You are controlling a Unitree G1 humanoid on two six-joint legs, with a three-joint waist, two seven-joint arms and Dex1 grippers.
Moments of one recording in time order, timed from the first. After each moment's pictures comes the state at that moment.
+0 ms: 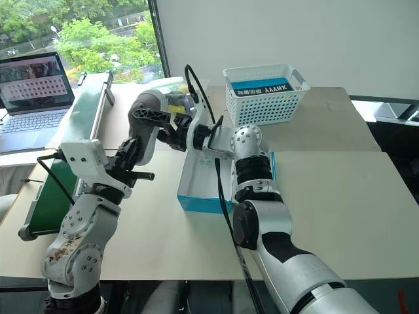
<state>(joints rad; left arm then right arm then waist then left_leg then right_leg) -0.16 0.15 0.13 -0.74 -0.43 0.66 0.01 -1.23 0.09 -0.44 0.74 0.76 1.12 0.41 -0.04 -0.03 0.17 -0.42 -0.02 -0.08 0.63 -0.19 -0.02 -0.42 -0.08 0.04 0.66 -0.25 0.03</state>
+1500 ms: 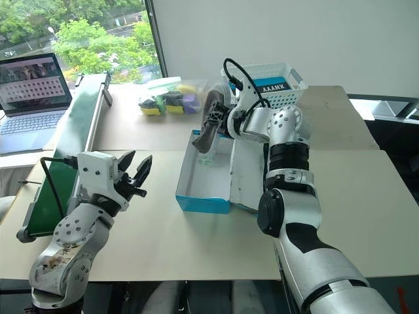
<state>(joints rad) -0.06 0.33 0.09 -0.73 -0.31 0.65 -0.10 -1.24 -0.12 -0.40 0.57 0.61 1.25 -0.10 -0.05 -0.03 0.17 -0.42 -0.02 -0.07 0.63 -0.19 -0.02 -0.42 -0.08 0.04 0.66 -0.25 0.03</state>
